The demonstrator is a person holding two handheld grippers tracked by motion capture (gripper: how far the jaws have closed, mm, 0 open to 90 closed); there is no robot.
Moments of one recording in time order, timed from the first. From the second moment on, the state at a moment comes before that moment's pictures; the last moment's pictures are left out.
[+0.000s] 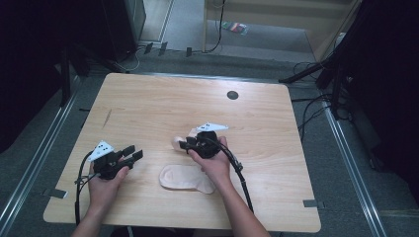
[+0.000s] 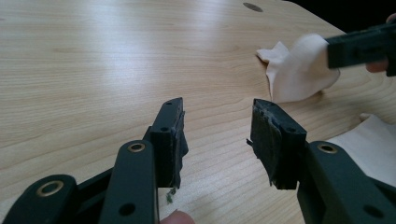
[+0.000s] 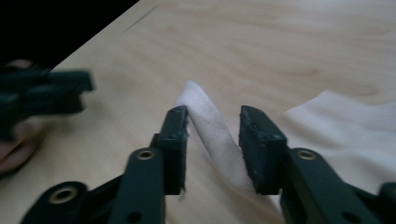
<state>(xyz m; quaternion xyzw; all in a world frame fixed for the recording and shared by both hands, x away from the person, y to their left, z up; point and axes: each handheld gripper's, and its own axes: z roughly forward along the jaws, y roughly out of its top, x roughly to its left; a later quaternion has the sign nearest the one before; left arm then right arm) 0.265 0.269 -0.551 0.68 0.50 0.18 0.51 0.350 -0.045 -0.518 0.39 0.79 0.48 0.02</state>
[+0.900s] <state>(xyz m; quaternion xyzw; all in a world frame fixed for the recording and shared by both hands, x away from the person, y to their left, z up) 0.277 0.202 -0.531 0.73 0.49 0.12 0.46 0.418 -0.085 -0.533 0.47 0.76 0.42 0.14</state>
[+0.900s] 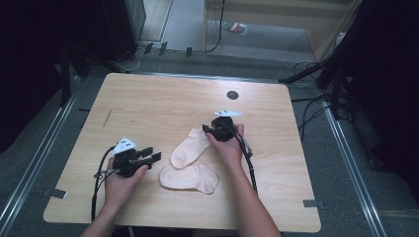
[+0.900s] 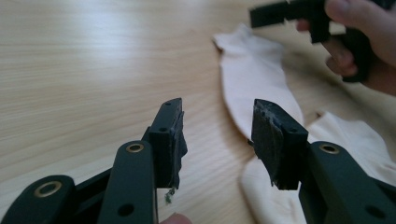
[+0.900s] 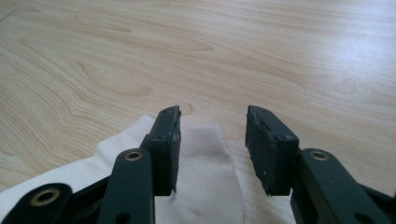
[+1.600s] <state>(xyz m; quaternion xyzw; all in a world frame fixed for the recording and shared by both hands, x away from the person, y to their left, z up) 0.299 0.148 -0.532 0.78 0.51 0.11 0.36 0.424 -0.078 -0.543 0.43 0.80 0.38 0.14</state>
